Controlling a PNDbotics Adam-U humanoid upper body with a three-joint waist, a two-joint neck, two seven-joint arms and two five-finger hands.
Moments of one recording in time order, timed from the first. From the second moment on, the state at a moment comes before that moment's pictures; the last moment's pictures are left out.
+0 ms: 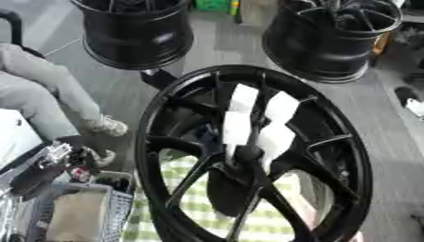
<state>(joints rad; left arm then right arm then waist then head) -0.13 0.15 0.21 -1.69 -0.10 0.01 -0.91 -0.13 -1.11 0.09 -1.99 0.26 0.04 0.13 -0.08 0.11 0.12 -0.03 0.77</state>
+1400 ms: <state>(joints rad) -0.14 0.16 0.18 -1.68 -0.10 -0.01 -0.91 -0.46 -1.02 0.40 -1.99 0.26 0.04 0.61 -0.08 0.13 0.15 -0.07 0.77</state>
